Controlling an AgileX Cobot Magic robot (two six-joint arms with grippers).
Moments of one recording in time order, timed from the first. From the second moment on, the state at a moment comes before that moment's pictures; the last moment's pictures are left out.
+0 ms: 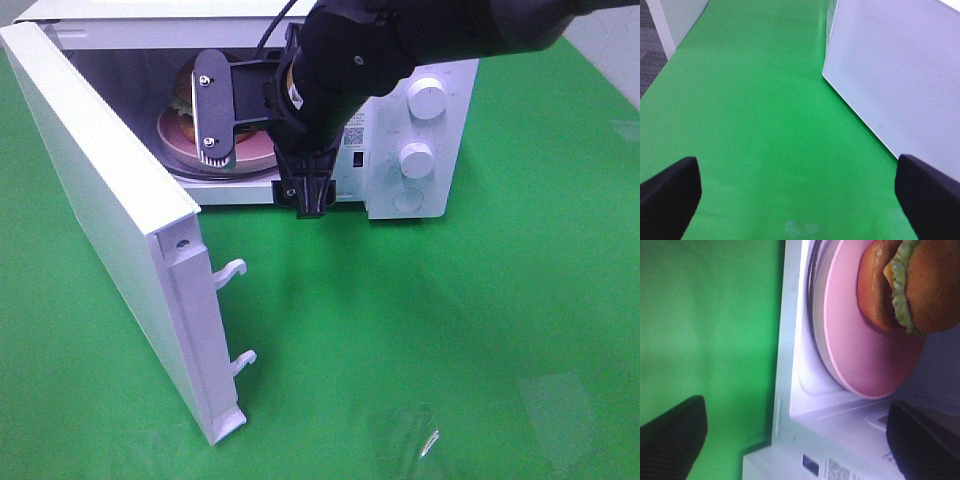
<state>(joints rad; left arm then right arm) 0.07 0.00 -0.52 -0.05 1.08 -0.05 0.77 1.97 -1.46 -0.56 0.47 -0.58</state>
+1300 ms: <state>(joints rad) 0.07 0.00 -0.52 -0.05 1.08 -0.05 0.77 2.32 -1.81 -0.51 0.41 -0.56</state>
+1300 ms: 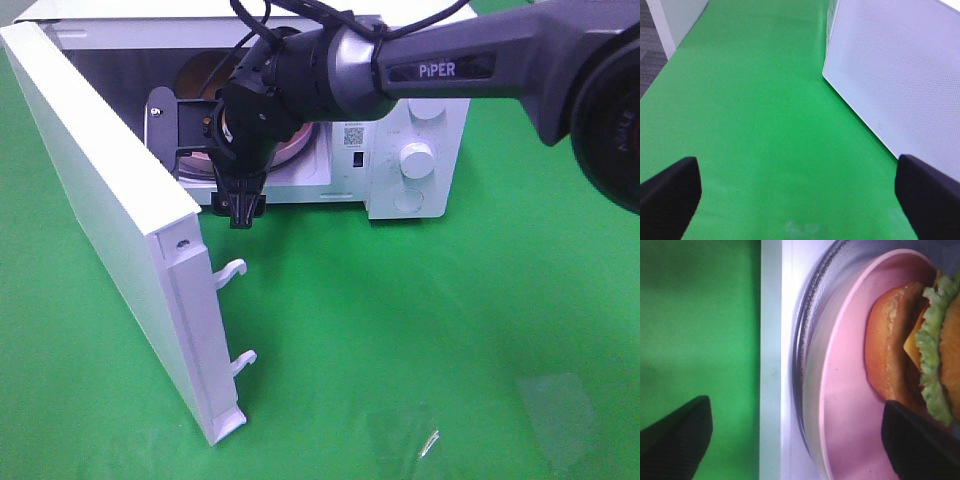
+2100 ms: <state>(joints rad) 0.07 0.00 -0.52 -0.05 1.08 -0.05 0.73 2.38 -1.83 -0.49 0.34 -0.57</state>
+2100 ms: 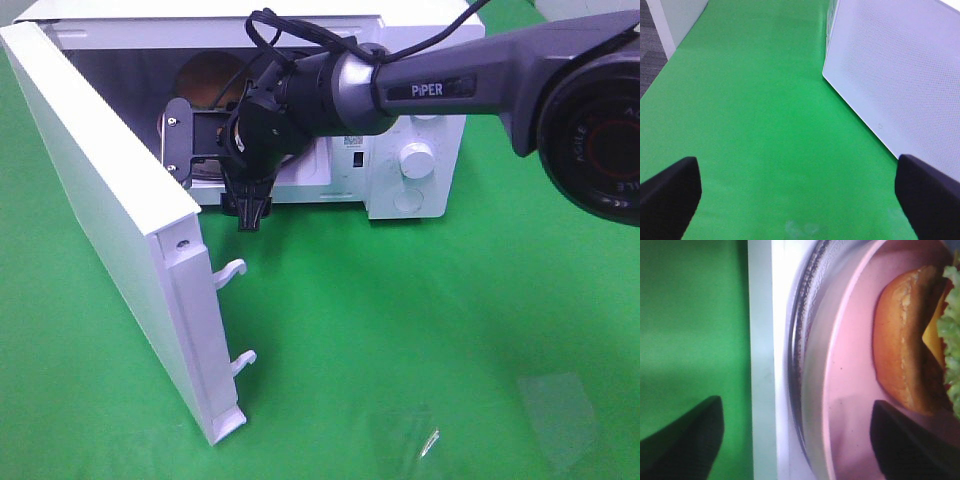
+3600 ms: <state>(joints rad) 0.07 0.00 -0.52 -0.05 1.08 -0.05 0.74 2.21 -1.70 -0.16 0.54 -1.25</state>
